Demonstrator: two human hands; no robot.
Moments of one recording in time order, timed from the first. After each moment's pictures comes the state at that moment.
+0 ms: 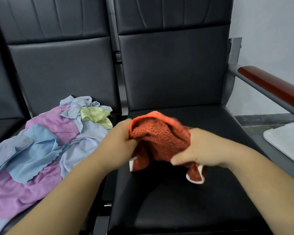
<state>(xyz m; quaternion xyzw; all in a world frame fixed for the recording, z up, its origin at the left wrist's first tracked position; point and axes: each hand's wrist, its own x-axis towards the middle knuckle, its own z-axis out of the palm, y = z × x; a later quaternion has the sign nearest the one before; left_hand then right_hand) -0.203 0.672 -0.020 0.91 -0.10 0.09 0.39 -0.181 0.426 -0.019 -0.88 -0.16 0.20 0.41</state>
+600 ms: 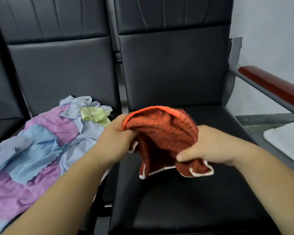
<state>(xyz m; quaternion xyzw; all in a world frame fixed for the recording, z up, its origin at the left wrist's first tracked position) -0.200 0.669 -0.018 0.79 -0.03 0.05 0.61 -0.174 0.416 -0.016 -0.85 -0.13 0.22 0.46</state>
